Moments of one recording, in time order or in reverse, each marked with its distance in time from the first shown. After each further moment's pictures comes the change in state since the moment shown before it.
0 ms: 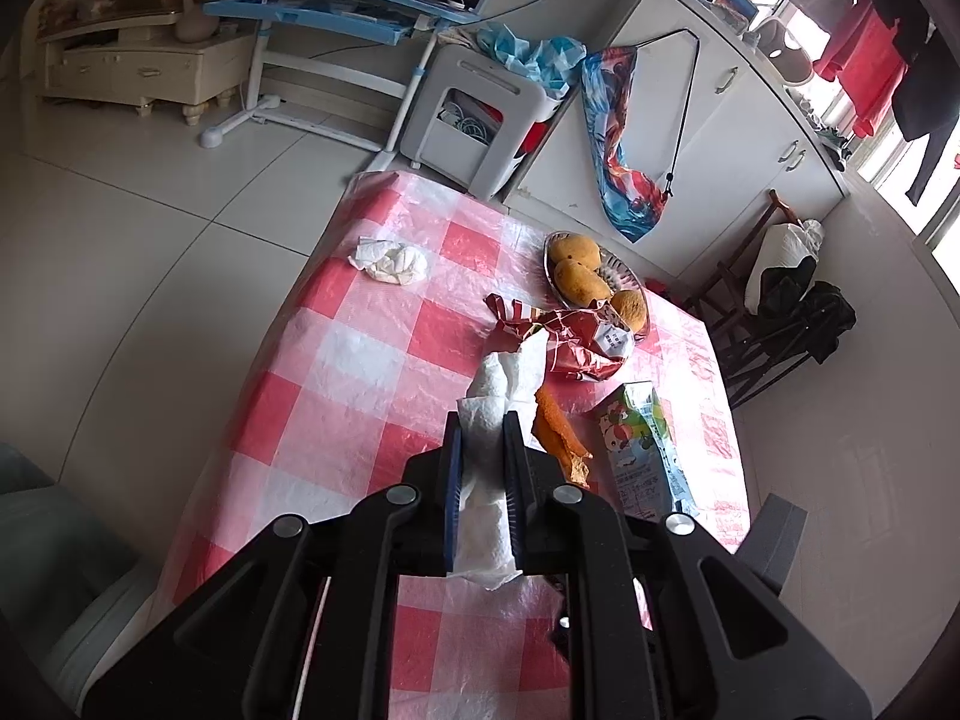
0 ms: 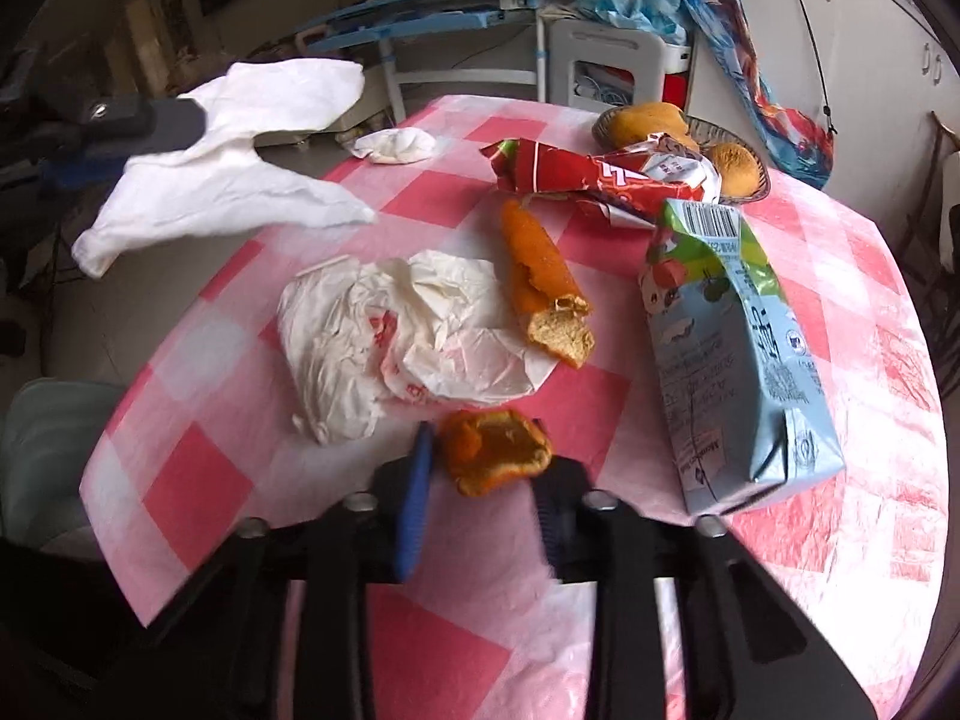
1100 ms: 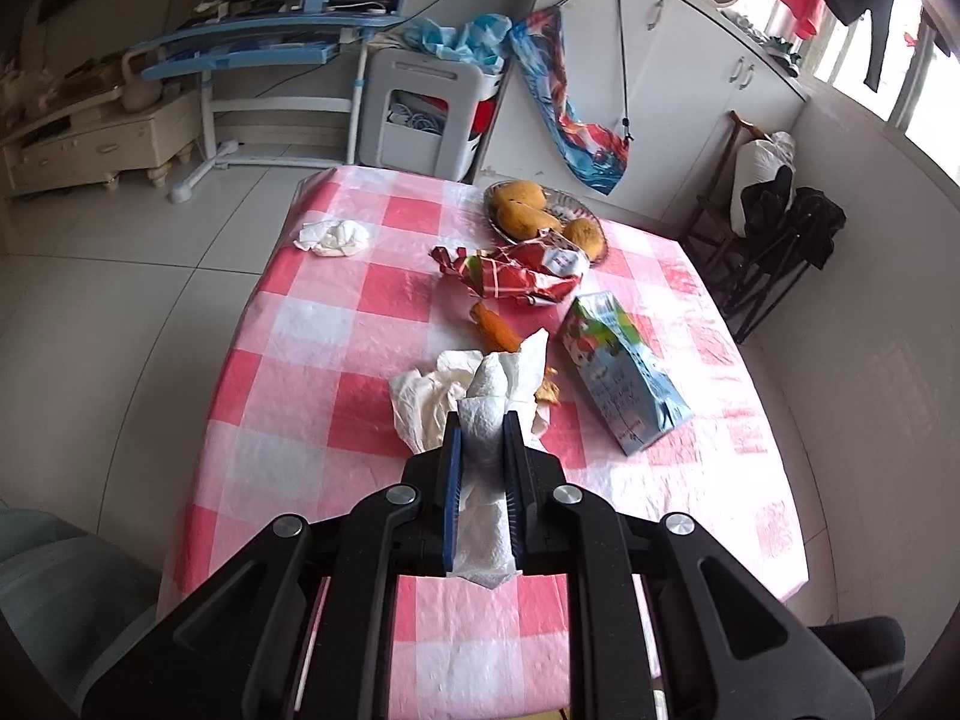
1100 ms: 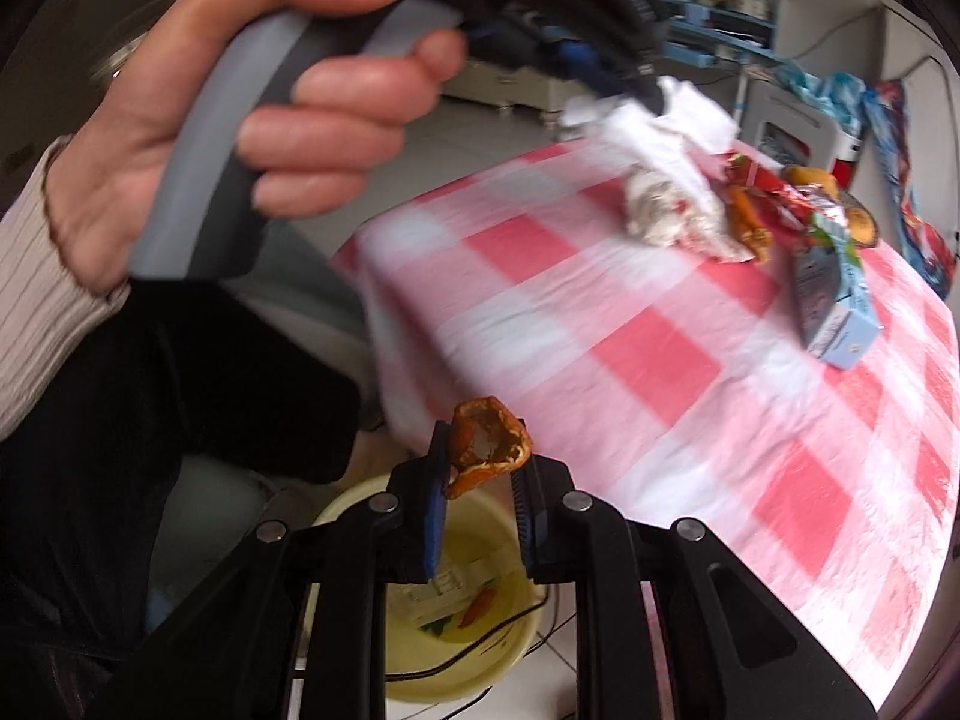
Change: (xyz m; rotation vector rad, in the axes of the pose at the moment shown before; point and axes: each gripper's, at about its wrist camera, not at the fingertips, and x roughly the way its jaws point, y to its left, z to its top) left arm -0.014 -0.045 -0.055 0.232 0.004 0.027; right arm -0.095 0.064 -0.106 -0.398 0.017 0.294
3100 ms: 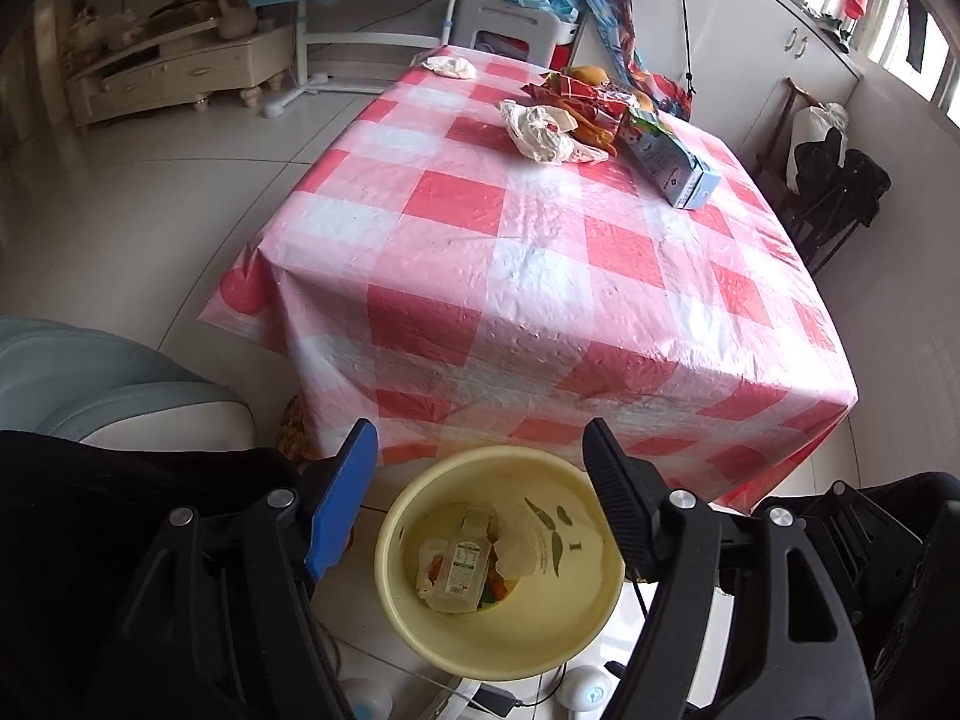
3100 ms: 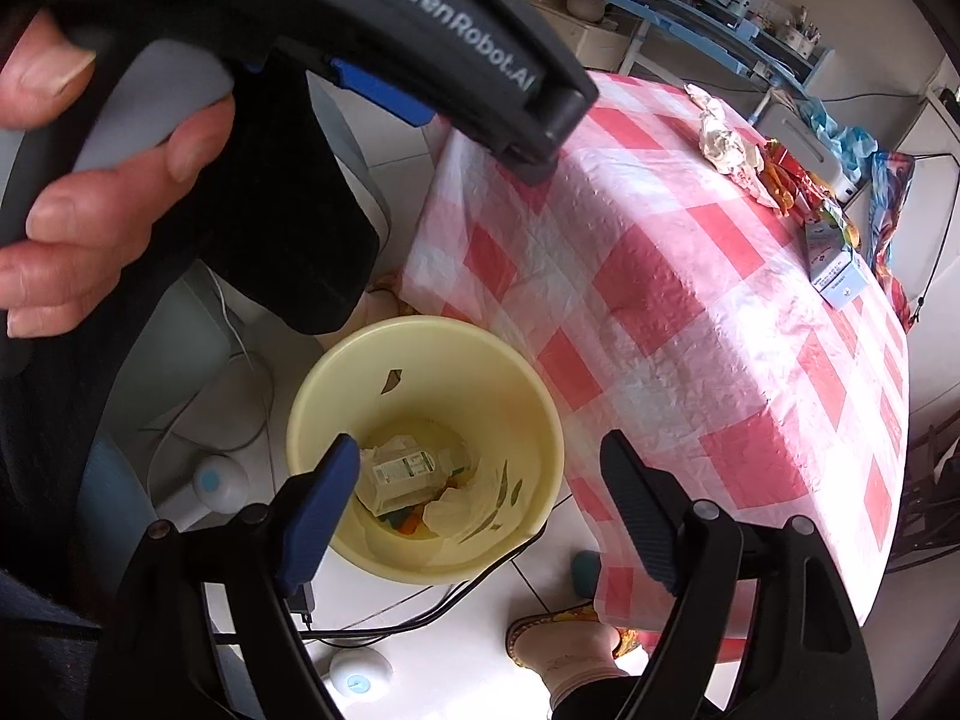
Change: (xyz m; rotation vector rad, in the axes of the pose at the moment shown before) left arm -0.076 0.004 -0.197 -0.105 0.085 0.169; right arm 0.003 0.086 -0.079 -0.206 0.160 -0.210
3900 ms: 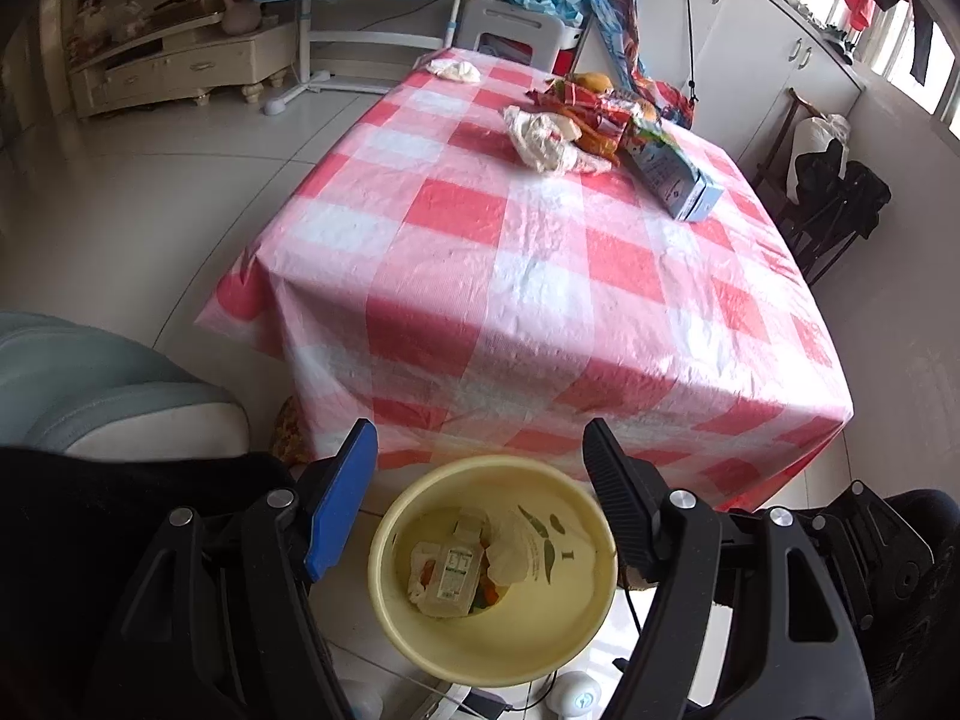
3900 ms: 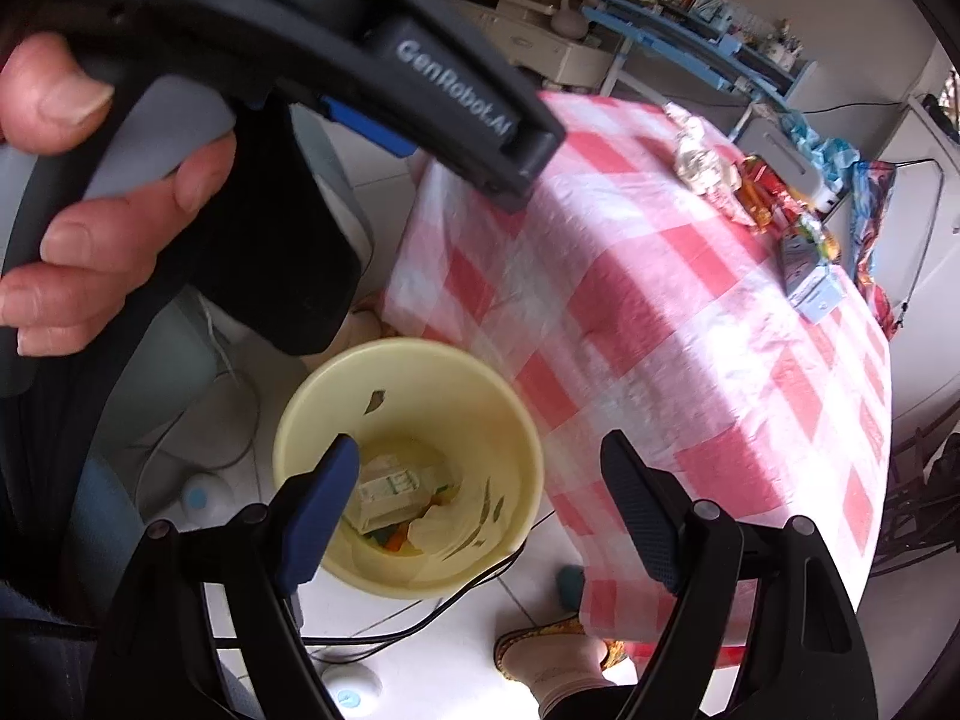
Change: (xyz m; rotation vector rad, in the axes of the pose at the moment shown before) left arm 0.002 0.000 0.006 -0.016 -0.013 -0.015; right arm -0.015 -0.009 0.006 0.023 -0.072 -0.062
